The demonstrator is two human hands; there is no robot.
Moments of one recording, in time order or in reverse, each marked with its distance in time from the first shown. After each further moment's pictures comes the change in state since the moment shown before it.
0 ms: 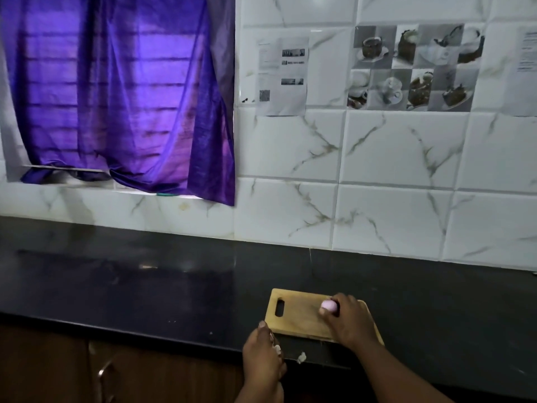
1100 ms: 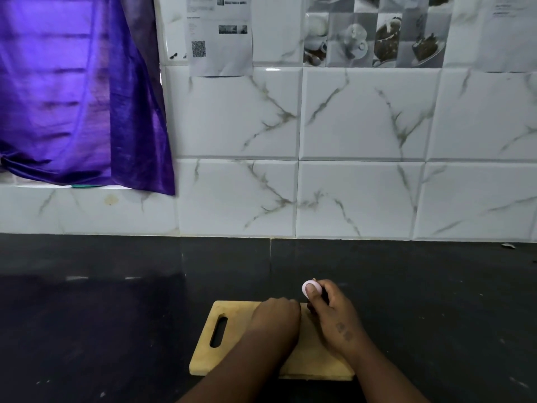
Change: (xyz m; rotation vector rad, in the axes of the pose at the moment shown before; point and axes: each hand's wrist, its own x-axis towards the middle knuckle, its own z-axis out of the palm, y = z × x) left_hand 0.106 -0.032 0.158 2.094 -0.589 0.801; right_hand 0.062 0.057 -0.004 0.703 0.013 -0.014
